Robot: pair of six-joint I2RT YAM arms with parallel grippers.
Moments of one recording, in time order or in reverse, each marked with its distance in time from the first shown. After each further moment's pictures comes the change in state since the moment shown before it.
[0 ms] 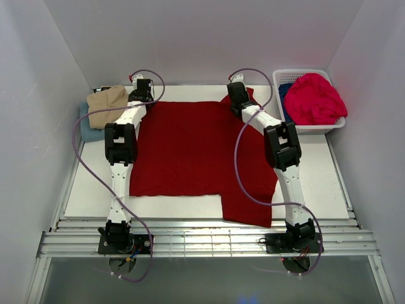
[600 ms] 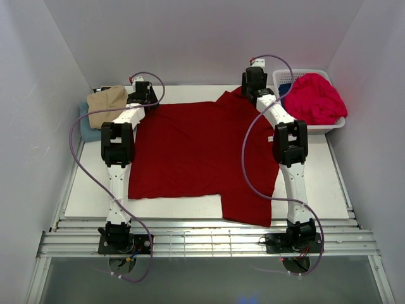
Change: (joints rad) left arm 0.004 -0.108 -0.182 0.082 0.043 0.032; right arm -0.130 0.009 0.214 -0.064 -0.171 0.187
